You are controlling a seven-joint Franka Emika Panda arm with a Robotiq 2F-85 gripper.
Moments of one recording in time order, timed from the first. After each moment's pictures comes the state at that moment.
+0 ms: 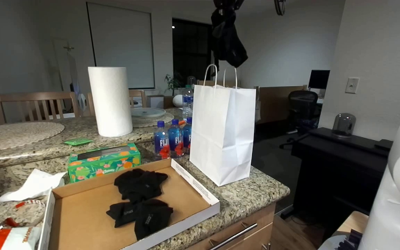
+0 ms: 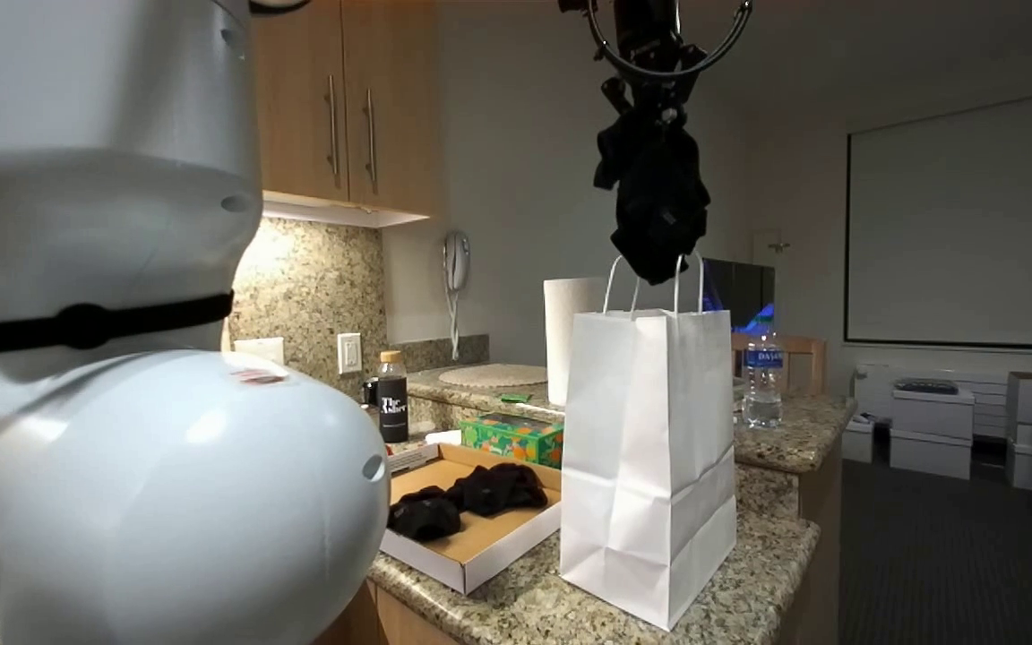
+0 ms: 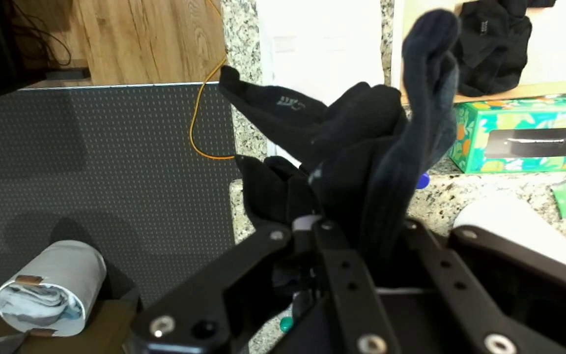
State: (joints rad) arm 0.09 -0.02 -0.15 -1.22 -0.04 1.33 0.07
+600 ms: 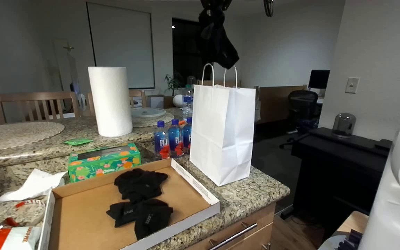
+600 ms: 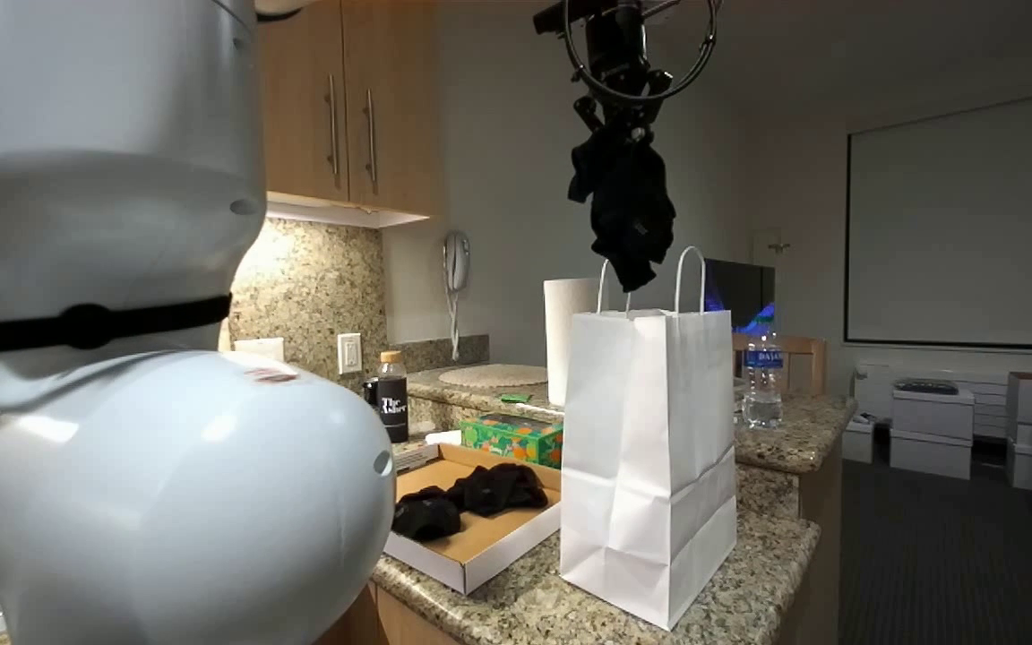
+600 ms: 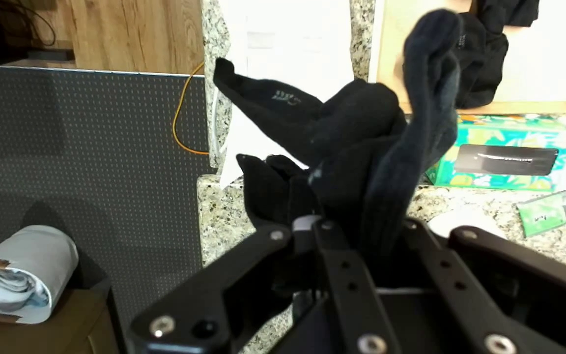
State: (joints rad) arm 0.13 0.00 -0.11 -1.22 -0.05 1.34 0.07
